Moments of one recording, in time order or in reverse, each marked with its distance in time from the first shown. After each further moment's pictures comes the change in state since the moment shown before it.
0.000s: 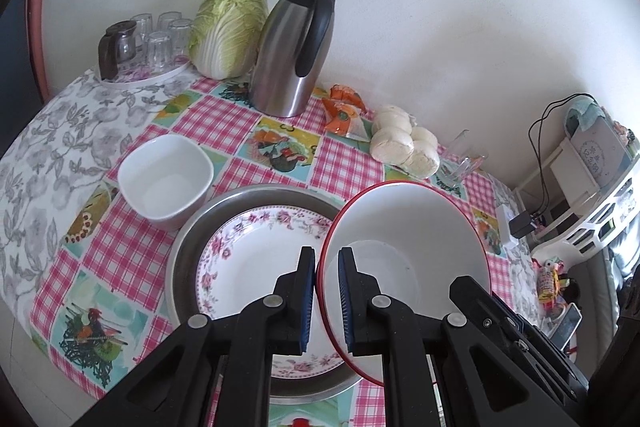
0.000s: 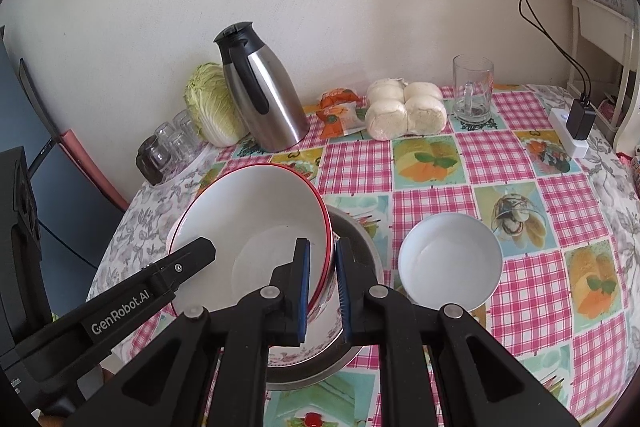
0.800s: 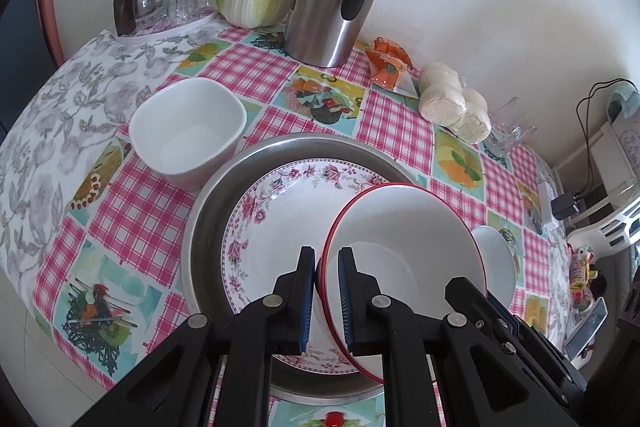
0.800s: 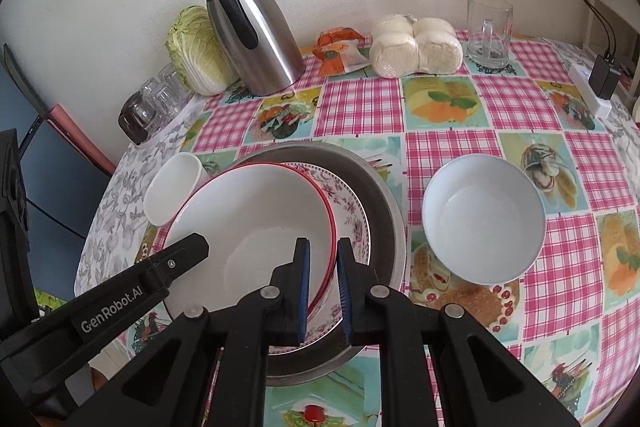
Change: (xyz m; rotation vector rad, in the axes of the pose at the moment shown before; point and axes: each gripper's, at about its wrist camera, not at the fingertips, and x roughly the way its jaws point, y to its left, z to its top) left arm 0.047 0.025 -0.011 -0.039 0.138 0.106; right arm 0.059 -0.001 -0.023 0.017 0.165 -0.007
